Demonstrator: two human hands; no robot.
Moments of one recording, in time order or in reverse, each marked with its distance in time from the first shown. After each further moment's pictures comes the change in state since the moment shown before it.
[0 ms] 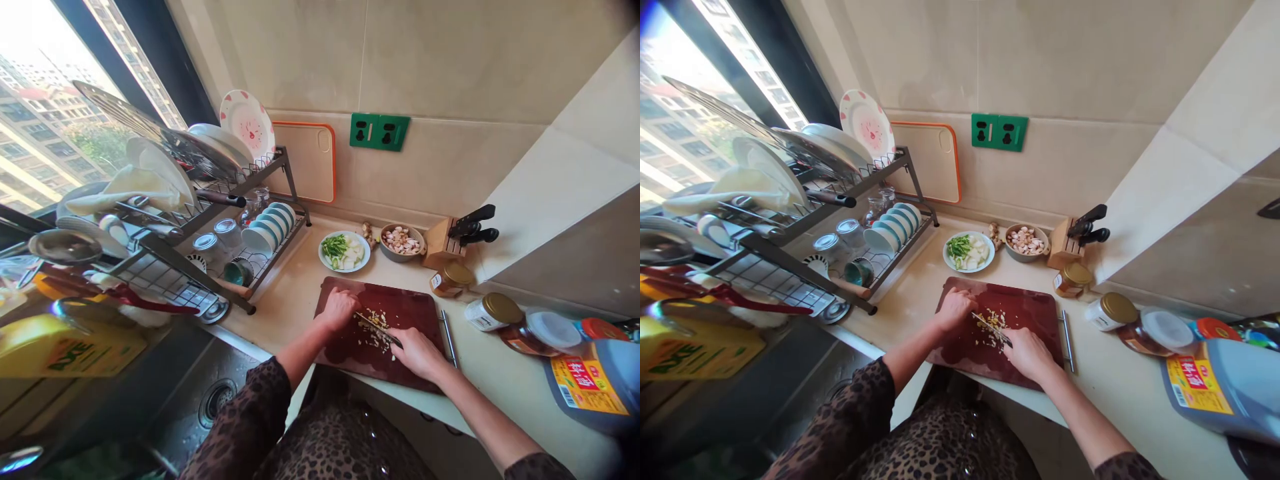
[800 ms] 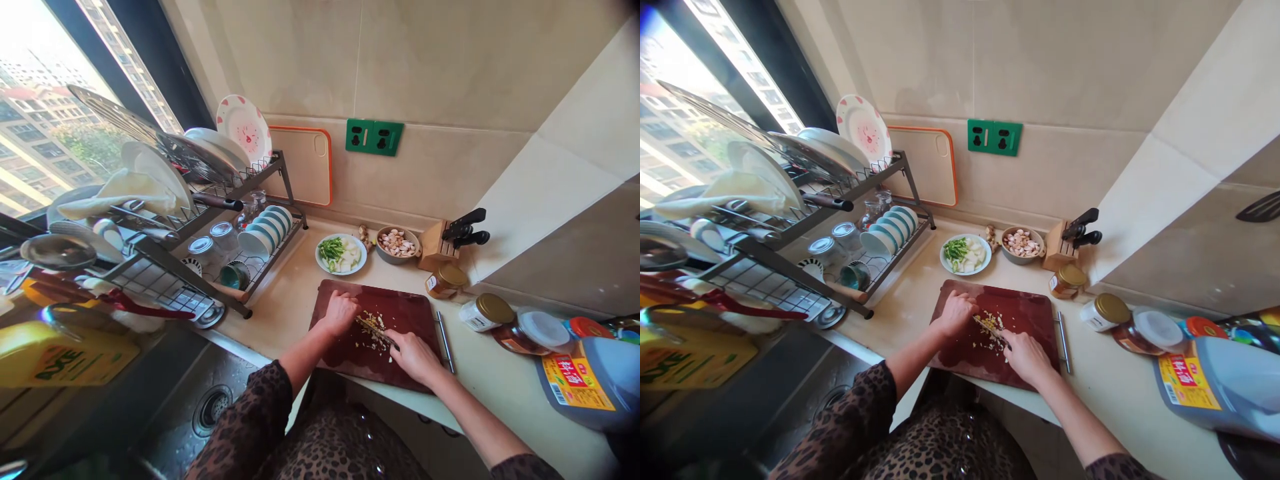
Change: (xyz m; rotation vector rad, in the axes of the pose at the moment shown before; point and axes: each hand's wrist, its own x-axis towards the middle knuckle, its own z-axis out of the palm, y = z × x) left_hand 0.006 0.008 0.002 -0.015 0.010 -0.050; right_hand 0.003 0.017 0.006 -0.026 0.053 0.009
